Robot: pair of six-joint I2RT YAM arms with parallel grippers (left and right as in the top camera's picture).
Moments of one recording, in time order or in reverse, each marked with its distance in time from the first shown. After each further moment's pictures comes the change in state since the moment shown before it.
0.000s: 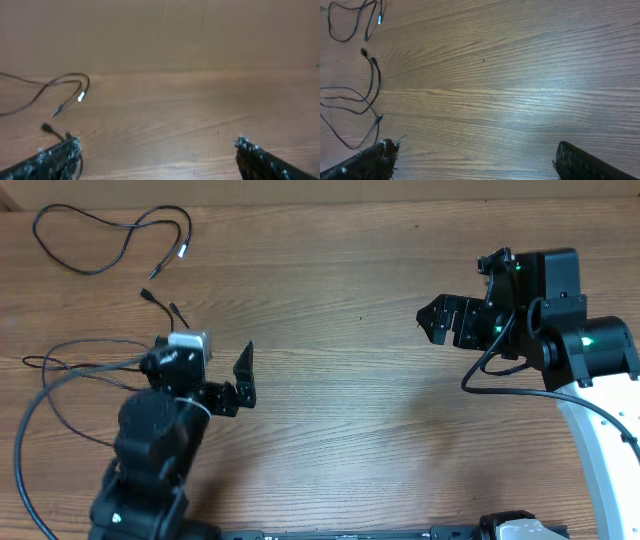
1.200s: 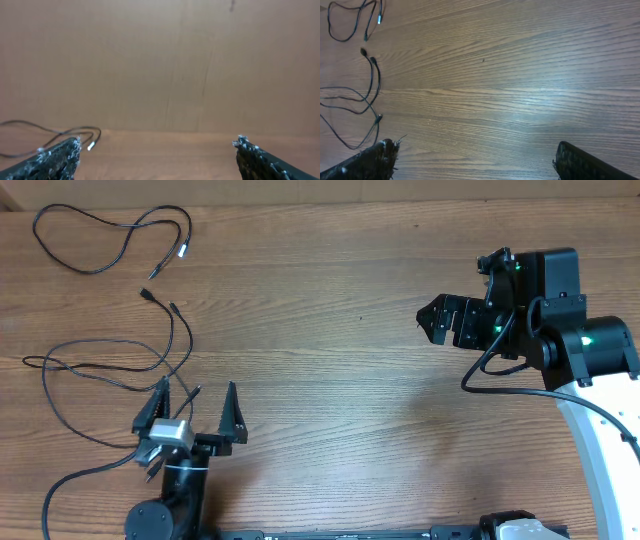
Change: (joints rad) left arm 0.001 -0.639 -0.597 0.422 -0.082 0.031; right arm 0.000 0.001 0.000 0.000 0.000 0.000
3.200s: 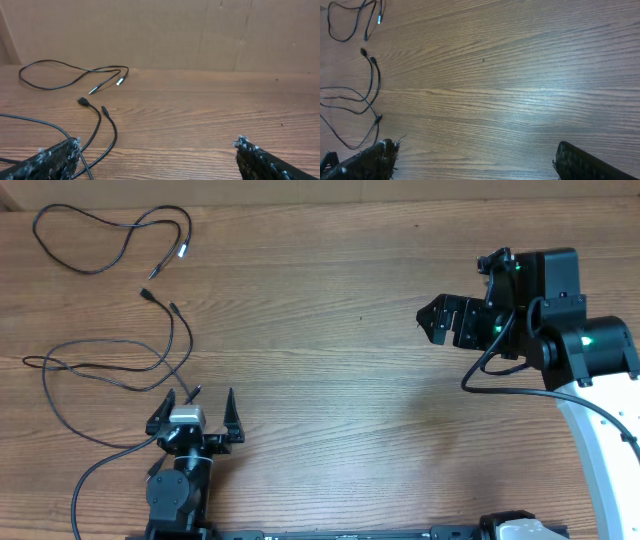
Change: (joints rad) left arm 0.183 -0.002 -0.183 -0.085 0.084 0.044; right arm 0.000 0.000 0.000 0.000 0.000 0.000
